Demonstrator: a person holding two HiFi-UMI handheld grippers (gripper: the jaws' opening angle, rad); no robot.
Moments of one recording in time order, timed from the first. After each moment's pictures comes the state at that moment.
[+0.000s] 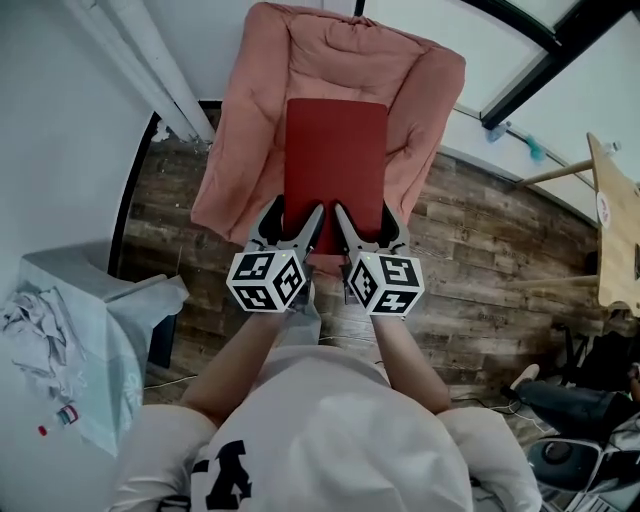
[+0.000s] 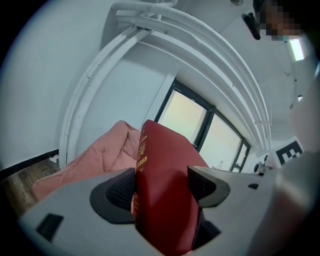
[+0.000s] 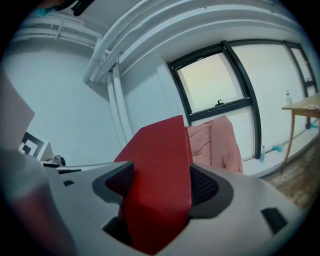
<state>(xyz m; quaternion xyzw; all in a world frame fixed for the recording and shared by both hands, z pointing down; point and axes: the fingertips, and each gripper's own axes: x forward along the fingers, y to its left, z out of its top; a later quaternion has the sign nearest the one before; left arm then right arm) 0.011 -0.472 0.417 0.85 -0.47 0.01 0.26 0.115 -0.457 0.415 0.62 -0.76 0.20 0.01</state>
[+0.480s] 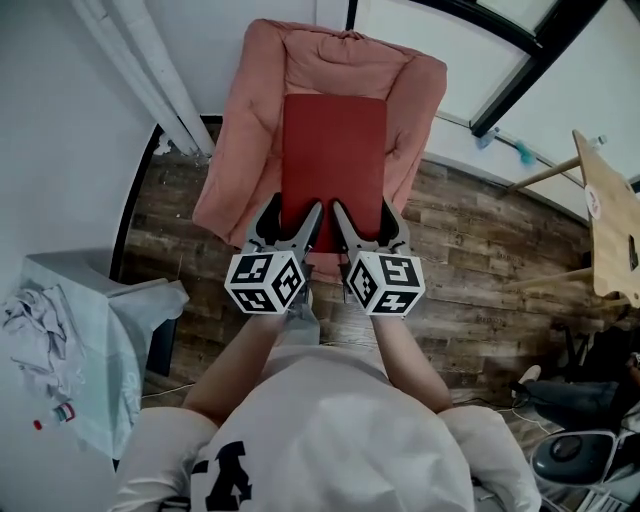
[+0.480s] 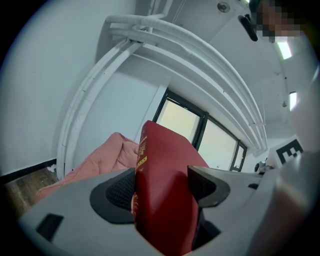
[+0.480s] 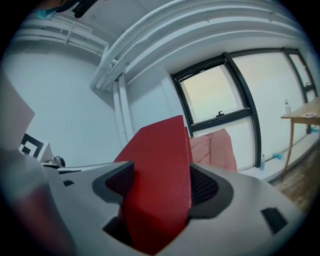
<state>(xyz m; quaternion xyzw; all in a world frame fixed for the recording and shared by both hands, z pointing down) 0.015 -0.438 0.367 0.86 -0.46 -0.03 0.21 0.119 -0.422 0.365 0.62 -0.77 0.16 -0.02</state>
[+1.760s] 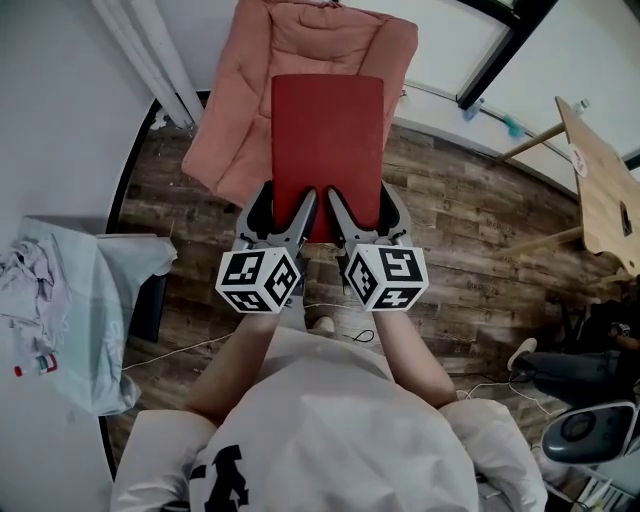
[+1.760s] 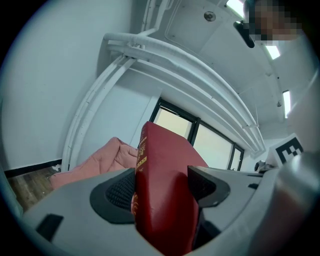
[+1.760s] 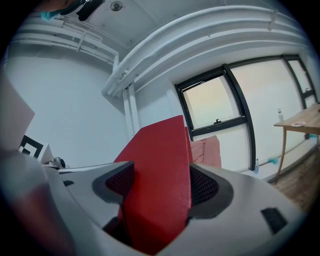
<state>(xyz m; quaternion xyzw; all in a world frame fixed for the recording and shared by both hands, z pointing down) 0.035 -0.276 0.339 0.86 -0.47 -0.06 0.19 0.139 -0.263 0.336 0.61 -0.78 0.13 -0.02</state>
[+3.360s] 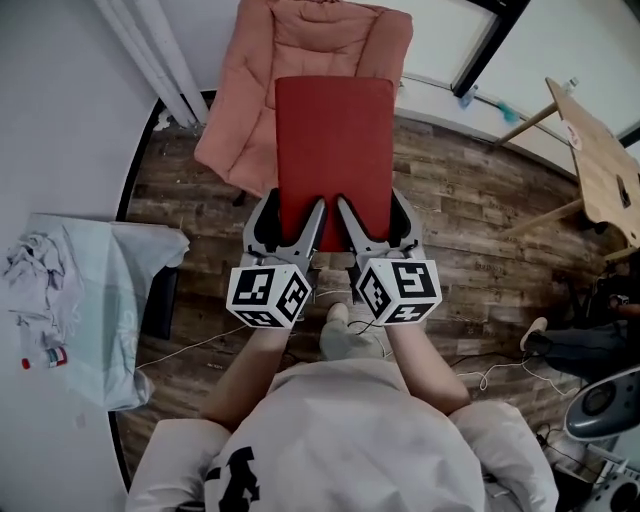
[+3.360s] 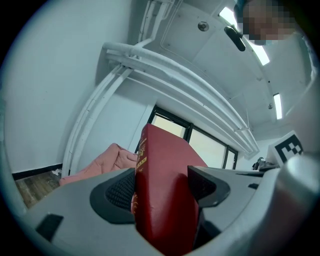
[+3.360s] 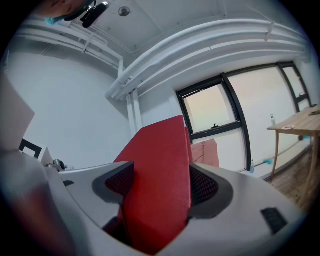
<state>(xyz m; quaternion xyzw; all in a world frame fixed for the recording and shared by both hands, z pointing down) -0.003 -0.187 0.317 0.87 -0.46 -0.08 0.16 0.102 -0.169 0.314 0.63 -0.77 0.11 -0.04</state>
